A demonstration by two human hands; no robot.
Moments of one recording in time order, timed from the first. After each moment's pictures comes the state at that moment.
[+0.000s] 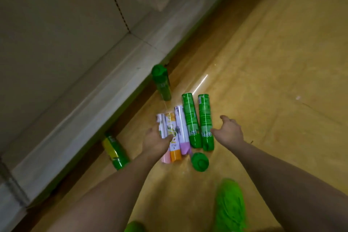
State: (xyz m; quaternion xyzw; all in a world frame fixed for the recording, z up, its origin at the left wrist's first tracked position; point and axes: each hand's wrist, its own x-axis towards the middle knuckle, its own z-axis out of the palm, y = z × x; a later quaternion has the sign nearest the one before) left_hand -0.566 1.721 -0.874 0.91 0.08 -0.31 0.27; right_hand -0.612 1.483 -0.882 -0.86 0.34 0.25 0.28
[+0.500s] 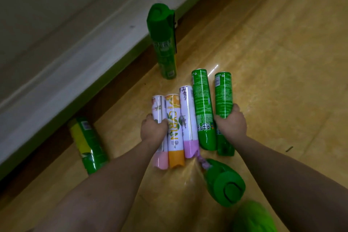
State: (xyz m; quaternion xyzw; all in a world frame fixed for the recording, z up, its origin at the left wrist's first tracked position) left_hand -0.530 1.729 -1.120 0.88 0.23 -0.24 0.34; right_hand -0.573 1.488 -1.129 -0.85 0.38 0.11 0.36
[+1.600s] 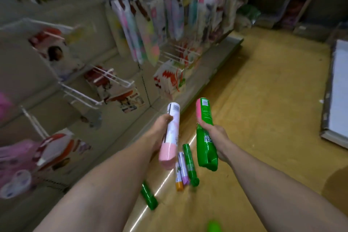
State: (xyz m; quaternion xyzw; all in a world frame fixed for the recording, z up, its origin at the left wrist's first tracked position) left_hand -0.584 1.742 -0.313 0.67 0.17 -0.36 0.63; right_hand -0.670 1.565 -0.336 -0.58 0.36 0.06 0.73
